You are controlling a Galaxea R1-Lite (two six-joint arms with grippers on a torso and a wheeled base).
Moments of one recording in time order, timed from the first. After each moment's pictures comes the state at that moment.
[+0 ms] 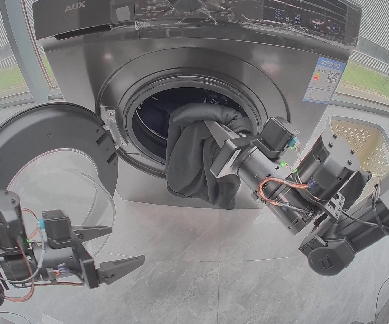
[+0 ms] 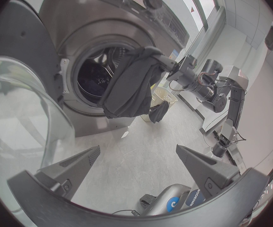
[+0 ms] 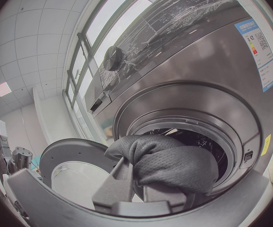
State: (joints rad) left arm -0.46 1.32 -0.29 -0.68 -0.34 -0.07; right arm 0.81 1.96 -0.87 -1.47 -0.14 0.18
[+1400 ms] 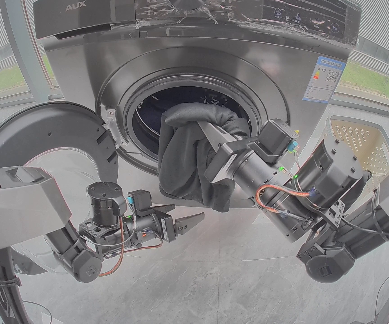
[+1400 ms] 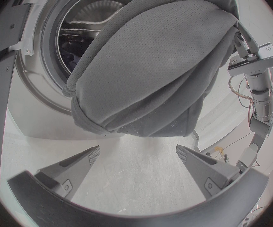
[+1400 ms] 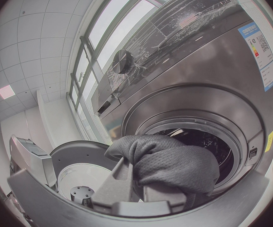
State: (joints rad) left arm -0.50 2.12 -0.61 -1.30 -0.36 -0.31; right arm 0.85 1.96 -0.86 -1.51 -0.14 0.18
